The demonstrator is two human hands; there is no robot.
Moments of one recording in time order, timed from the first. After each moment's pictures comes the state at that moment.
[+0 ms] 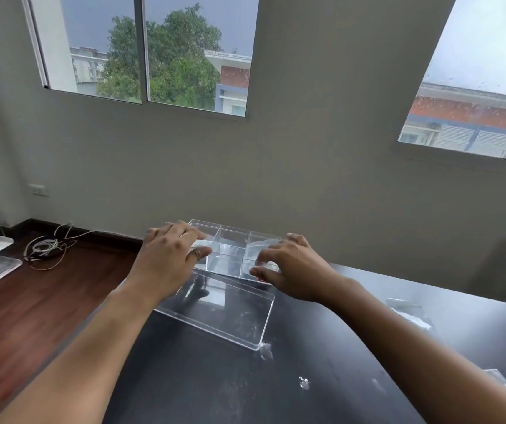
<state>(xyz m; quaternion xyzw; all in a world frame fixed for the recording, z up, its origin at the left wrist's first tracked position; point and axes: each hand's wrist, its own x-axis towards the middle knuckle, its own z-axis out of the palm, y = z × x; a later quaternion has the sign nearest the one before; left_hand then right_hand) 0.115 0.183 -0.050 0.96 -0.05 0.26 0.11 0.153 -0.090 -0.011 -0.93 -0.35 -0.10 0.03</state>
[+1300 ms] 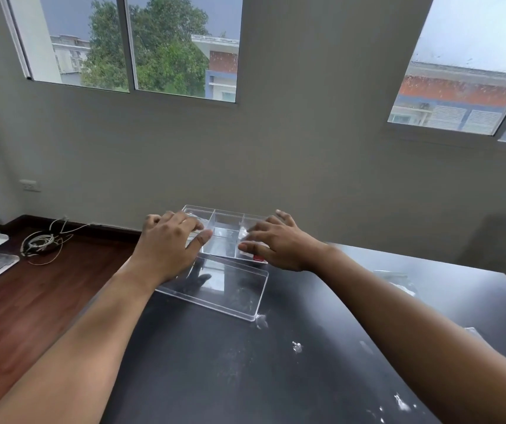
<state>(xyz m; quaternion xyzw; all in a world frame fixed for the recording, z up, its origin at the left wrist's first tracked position) 0.111 0.177 -0.048 0.97 -0.05 0.23 0.09 0.170 -0.088 -0.019 -0.93 -0.37 -0.02 0.01</state>
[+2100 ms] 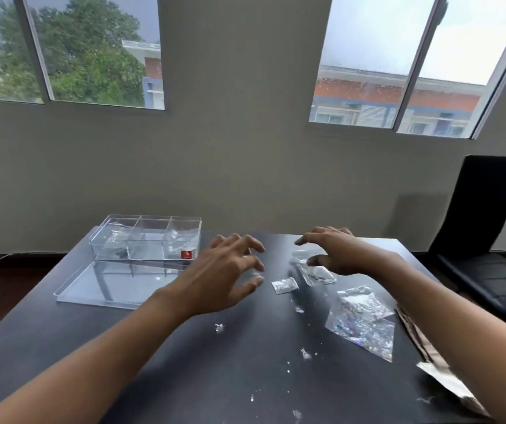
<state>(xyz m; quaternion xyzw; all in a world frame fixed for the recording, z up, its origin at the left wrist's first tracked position) 0.065 -0.016 -0.032 0.87 -0.42 0.22 0.12 0.092 -0.312 0.007 -0.99 -0.14 0.01 0.01</state>
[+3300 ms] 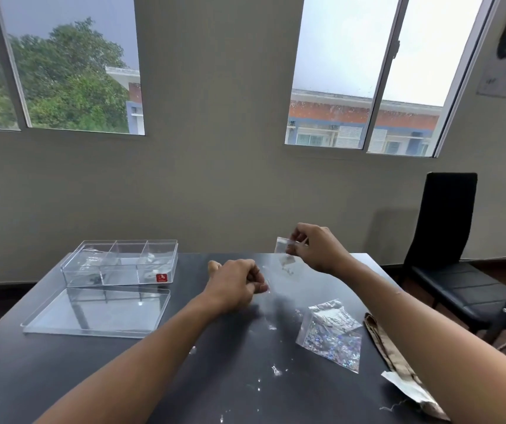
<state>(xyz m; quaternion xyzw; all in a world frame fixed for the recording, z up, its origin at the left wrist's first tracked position) 0.086 -0.106 -0.031 0.93 -0.21 0.06 0.31 0.086 -0.324 0.028 -0.95 -0.05 -0.17 0.28</state>
